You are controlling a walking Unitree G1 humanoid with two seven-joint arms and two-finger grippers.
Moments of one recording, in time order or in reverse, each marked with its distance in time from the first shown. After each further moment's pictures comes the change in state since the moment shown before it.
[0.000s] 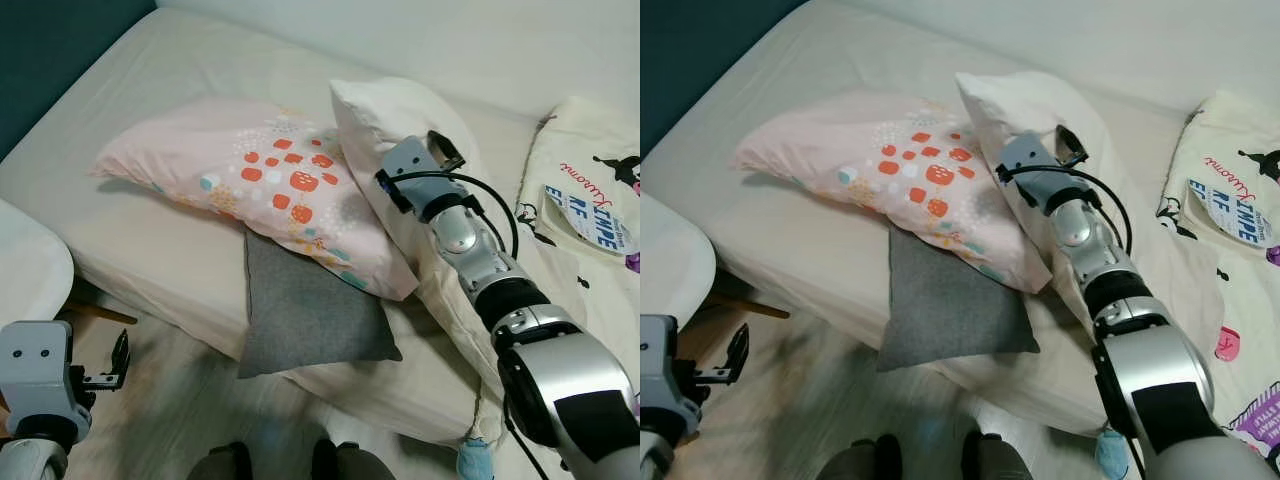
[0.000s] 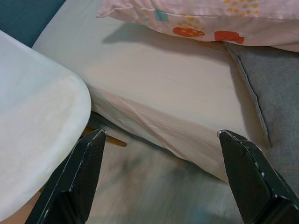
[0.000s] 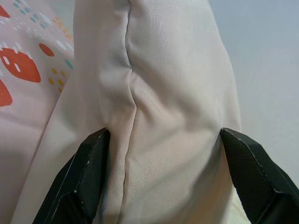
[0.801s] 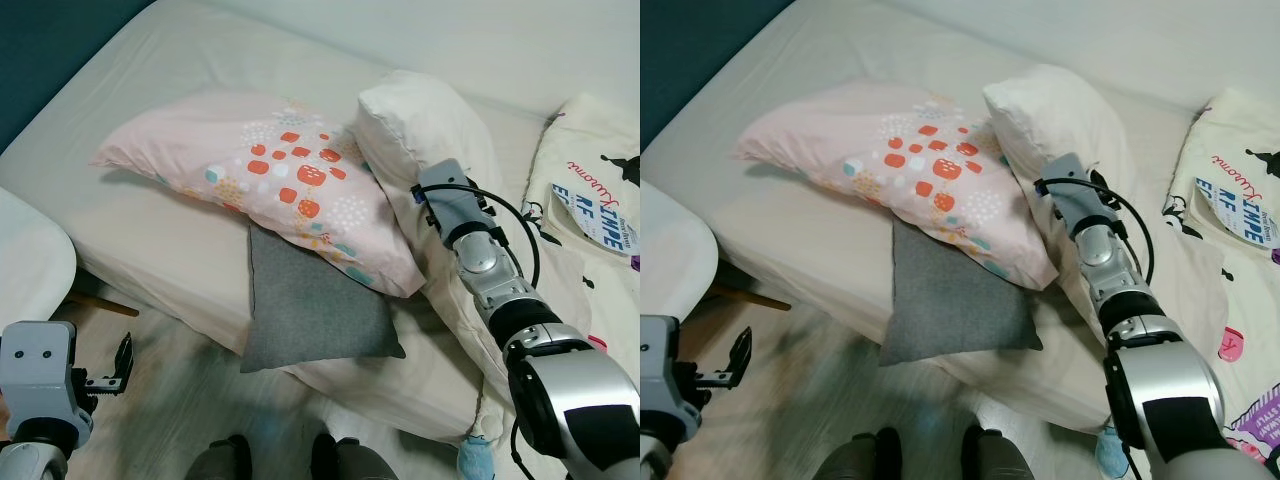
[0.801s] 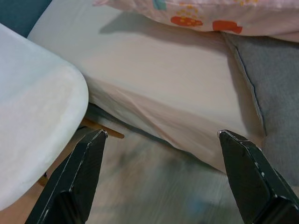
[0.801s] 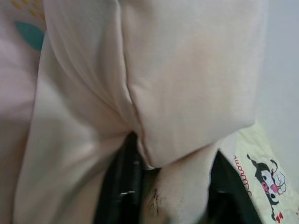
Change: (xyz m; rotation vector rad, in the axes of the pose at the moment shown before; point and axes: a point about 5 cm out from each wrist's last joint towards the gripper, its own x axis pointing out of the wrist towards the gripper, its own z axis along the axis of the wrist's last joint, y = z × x) left arm -0.005 -0.003 0.008 0.008 0.012 -0.024; right arm -0.024 -0.009 -0.053 0.119 0.263 -0.097
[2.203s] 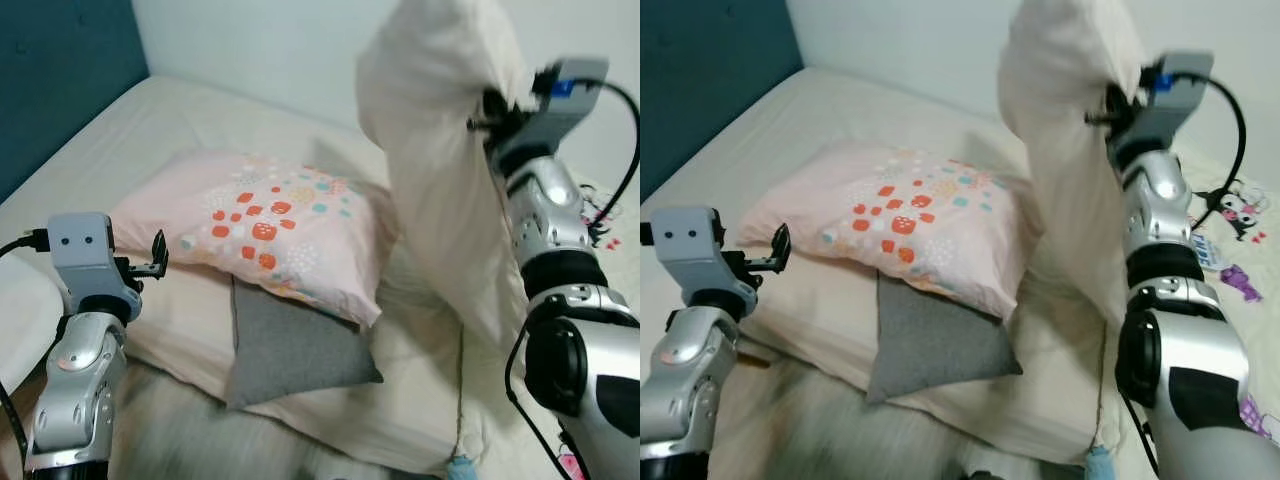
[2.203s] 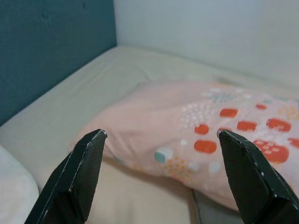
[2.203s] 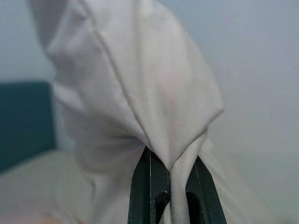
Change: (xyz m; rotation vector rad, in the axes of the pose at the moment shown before) left arm 0.105 -0.029 0.052 -0.172 -0.224 0.030; right arm 0.015 -0.076 0.109 0.658 -0.508 0.085
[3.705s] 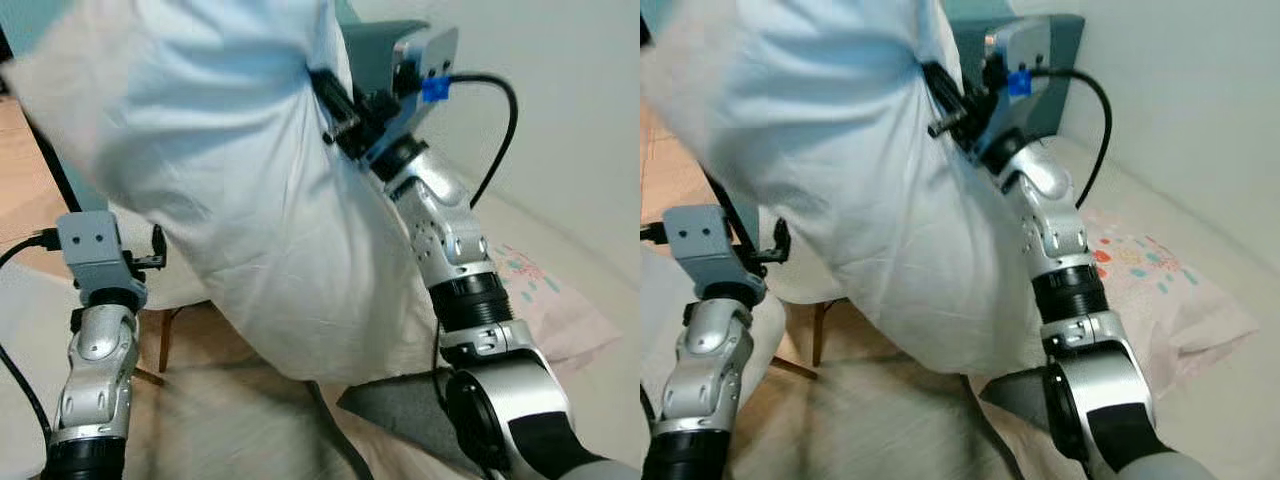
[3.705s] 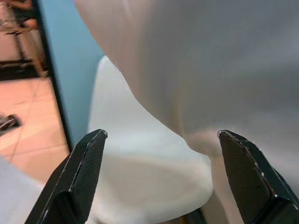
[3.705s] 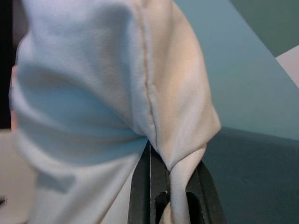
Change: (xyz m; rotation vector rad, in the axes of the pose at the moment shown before) left arm 0.010 -0.011 -0.010 0.036 -0.073 0.013; right arm -0.018 0.139 -0.007 0.160 0.029 0.535
